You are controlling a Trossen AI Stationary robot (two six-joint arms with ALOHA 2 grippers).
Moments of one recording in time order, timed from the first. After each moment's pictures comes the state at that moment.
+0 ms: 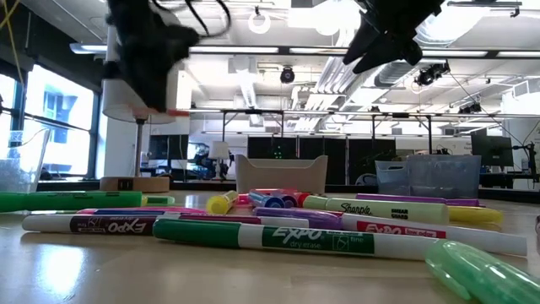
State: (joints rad) left arm -0.02 1.28 1.07 -1.03 -0.23 -1.04; right arm 0.01 1.16 0.97 -0.51 0.50 0.58
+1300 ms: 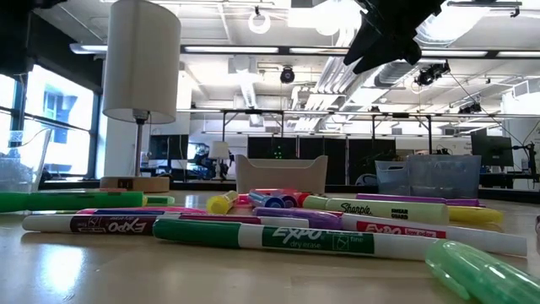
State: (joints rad) left arm -0.75 1.26 1.07 -1.34 -0.43 -2.06; right arm 0.01 1.16 0.97 -0.50 0.50 0.54
